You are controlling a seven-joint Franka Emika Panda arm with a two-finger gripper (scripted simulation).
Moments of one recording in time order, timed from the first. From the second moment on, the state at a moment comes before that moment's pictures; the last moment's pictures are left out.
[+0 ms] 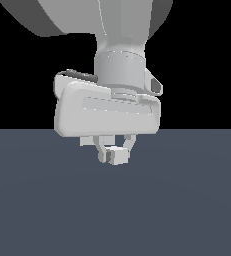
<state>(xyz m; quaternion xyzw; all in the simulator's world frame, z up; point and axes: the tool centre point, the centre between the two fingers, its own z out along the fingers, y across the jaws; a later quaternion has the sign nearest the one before) -0.067 0.000 0.052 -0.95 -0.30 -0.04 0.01</state>
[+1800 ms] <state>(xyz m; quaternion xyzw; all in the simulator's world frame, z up) 0.001 0.042 0.100 -1.00 -0.06 -0.04 0.00</state>
